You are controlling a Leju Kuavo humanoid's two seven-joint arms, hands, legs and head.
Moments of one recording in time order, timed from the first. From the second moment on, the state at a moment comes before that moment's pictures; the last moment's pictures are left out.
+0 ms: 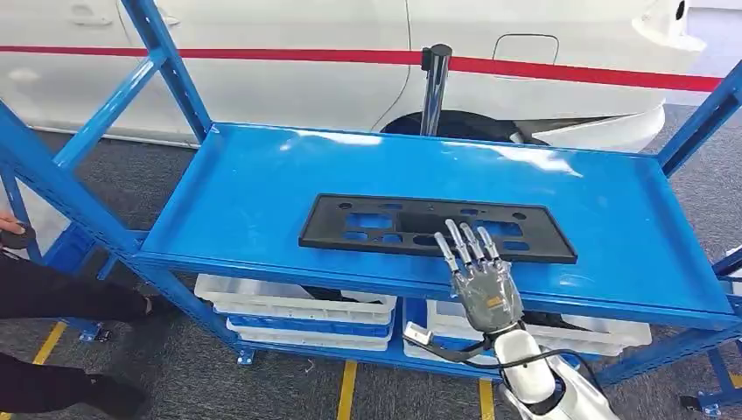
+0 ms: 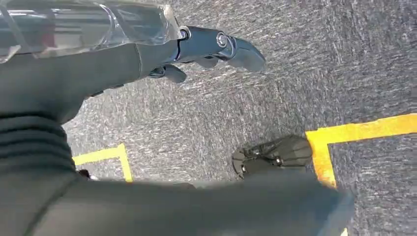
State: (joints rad) left arm -0.17 0.04 -1.10 -0.26 0.63 0.39 0.06; right arm -0.50 -0.34 0.83 -1.56 1.54 -0.32 0.37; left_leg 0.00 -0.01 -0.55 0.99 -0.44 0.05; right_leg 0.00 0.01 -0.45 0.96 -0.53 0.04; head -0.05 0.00
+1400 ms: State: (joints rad) left arm -0.17 0.05 -1.07 -0.26 0.63 0.37 0.04; right arm -0.51 -0.32 0.86 -1.54 1.54 -0.32 0.36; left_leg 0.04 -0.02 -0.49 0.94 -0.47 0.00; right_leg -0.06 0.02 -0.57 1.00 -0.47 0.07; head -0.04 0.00
